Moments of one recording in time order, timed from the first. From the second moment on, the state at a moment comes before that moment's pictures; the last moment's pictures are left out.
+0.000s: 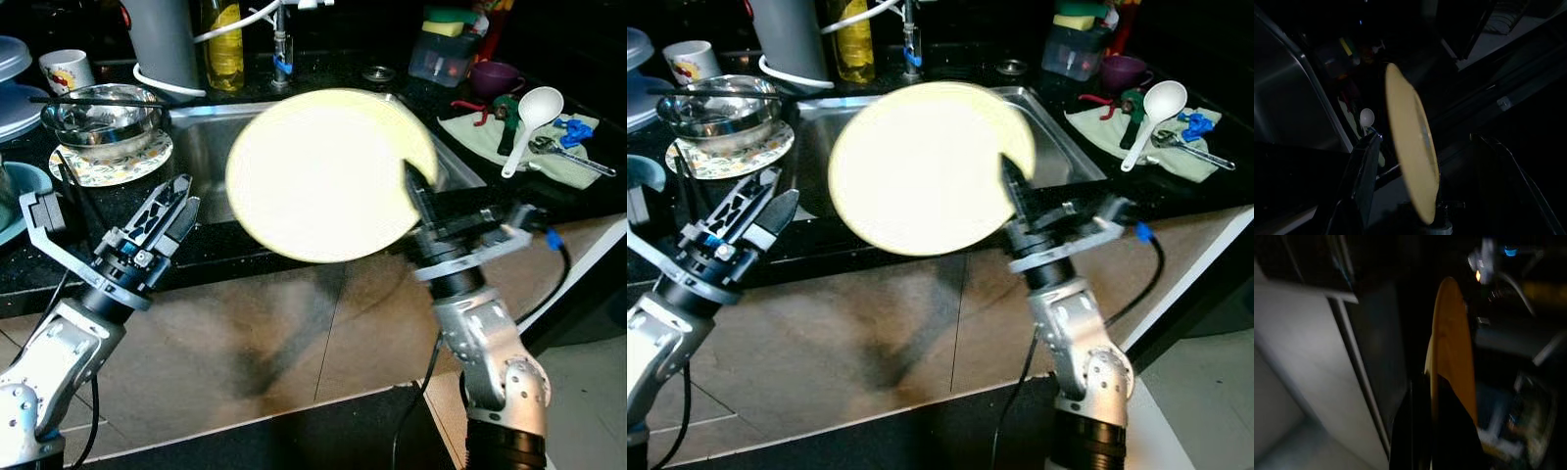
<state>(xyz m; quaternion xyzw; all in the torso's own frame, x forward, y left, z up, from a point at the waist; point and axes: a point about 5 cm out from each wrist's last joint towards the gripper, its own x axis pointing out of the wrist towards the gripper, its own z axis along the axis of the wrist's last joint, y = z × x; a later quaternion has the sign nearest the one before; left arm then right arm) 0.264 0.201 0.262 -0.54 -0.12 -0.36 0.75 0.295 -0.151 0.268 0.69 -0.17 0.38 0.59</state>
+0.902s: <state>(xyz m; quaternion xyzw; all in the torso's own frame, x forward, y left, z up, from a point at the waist) 0.305 0.160 0.308 0.00 -0.17 -0.20 0.96 0.321 -0.164 0.347 0.14 -0.30 0.16 0.93</state>
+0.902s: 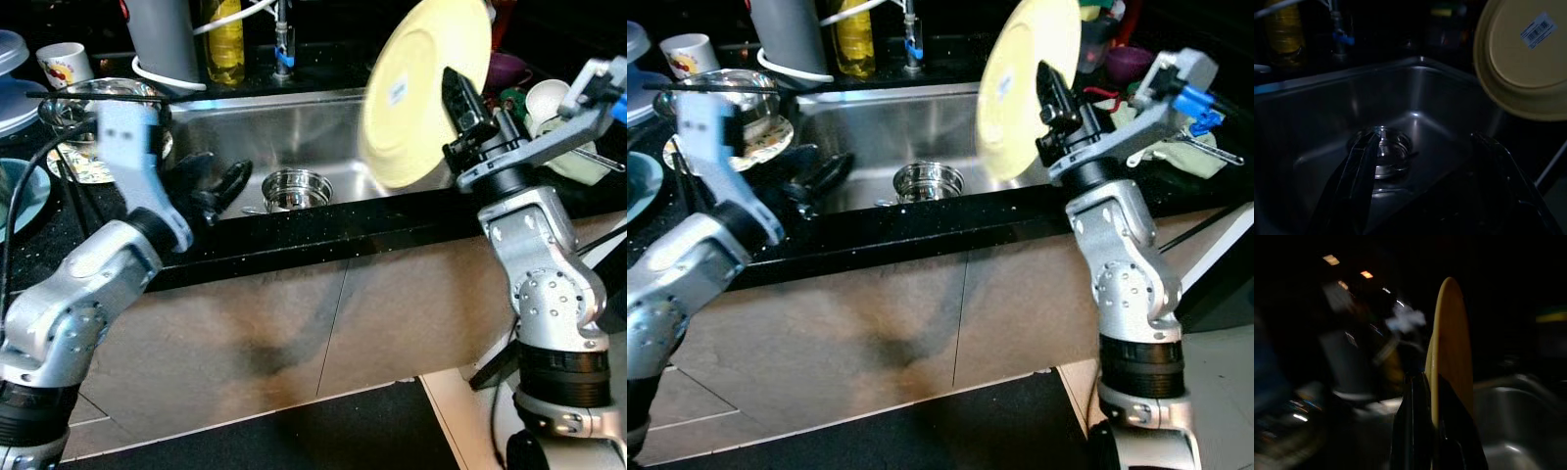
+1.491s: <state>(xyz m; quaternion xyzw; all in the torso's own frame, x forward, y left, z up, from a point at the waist) 0.318 0.171 0.309 0.09 -0.18 -0.09 0.98 0.330 -0.132 0.314 -0.06 -0.27 0.15 0.95</state>
